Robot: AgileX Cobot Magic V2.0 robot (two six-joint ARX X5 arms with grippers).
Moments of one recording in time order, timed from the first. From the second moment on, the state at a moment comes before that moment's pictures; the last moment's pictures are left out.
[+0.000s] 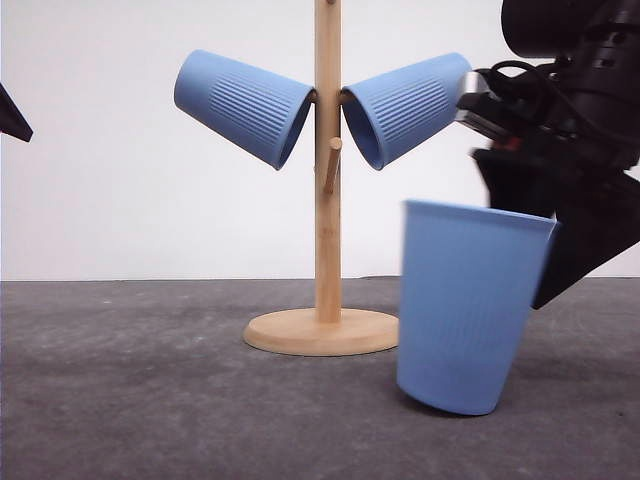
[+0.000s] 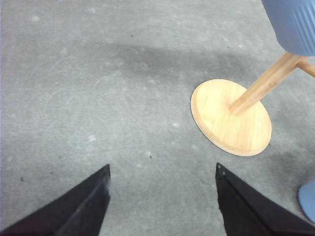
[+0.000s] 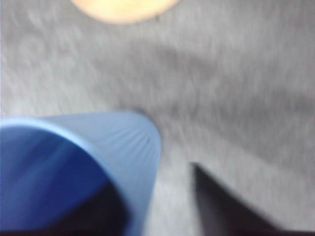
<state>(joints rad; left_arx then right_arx) -0.12 0.70 0.58 -0.41 0.29 -0.18 0.45 1.38 0.90 -0.73 -0.31 0.21</state>
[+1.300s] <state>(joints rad) -0.63 1.13 0.59 0.08 1.09 -0.20 0.64 1.35 1.00 -0.86 -0.96 0.05</state>
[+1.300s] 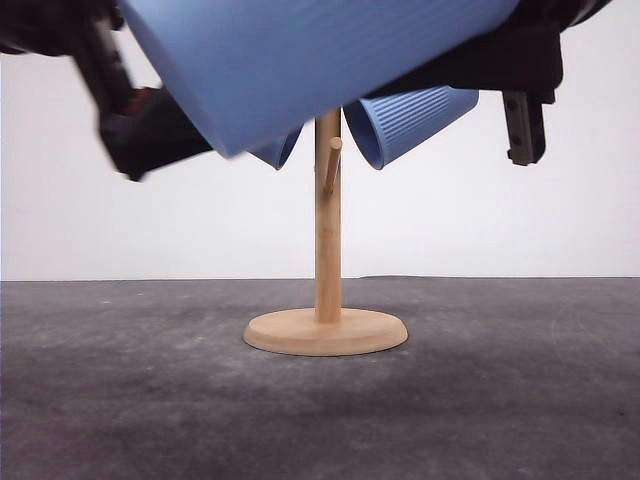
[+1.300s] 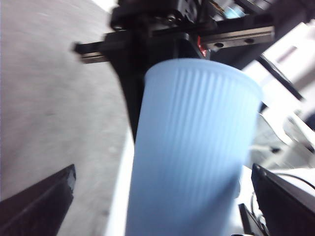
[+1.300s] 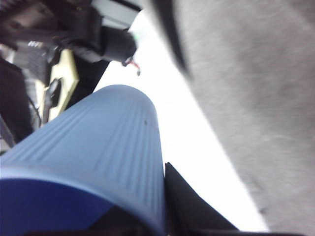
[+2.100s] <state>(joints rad) -0.86 1.26 0.65 0.10 1.04 -0.23 0.67 1.35 1.00 -0.87 -1.04 0.05</state>
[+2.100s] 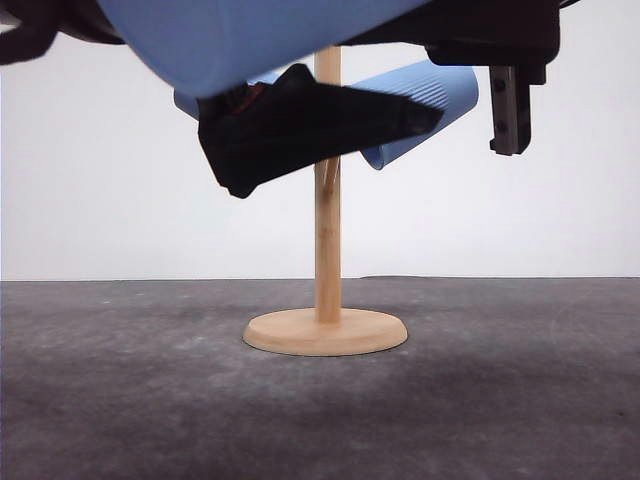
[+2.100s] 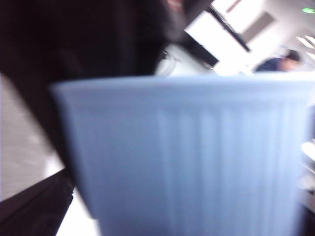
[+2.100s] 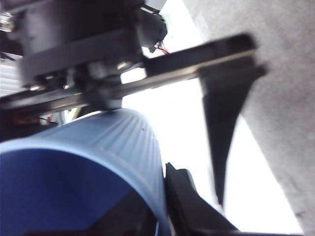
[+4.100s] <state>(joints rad) -0.70 1.25 0.65 0.21 0.90 -0.88 0.05 1.19 1.03 -0.90 -1.03 -0.11</state>
